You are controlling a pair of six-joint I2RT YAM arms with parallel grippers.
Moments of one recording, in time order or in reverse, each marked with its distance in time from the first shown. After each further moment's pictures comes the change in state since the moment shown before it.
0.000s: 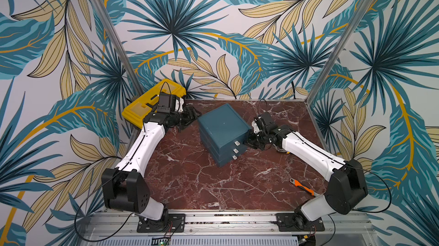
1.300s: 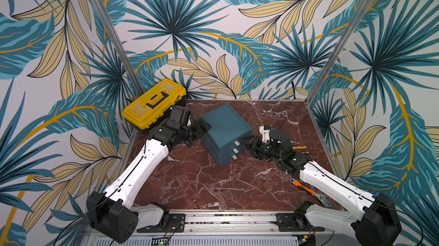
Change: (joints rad) left arm -0.256 -0.192 -0.152 -0.024 -0.178 -0.319; right arm 0.081 -0.399 -0.460 0.604 -0.030 0.412
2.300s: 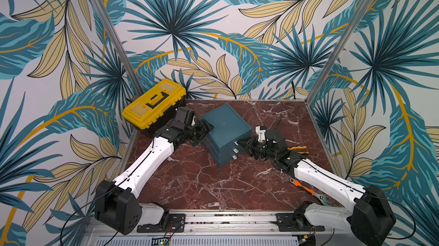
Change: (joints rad) left arm -0.005 0.063 -0.067 0.150 0.049 -0.067; right arm 0.018 0.071 -0.013 0.101 0.001 0.047
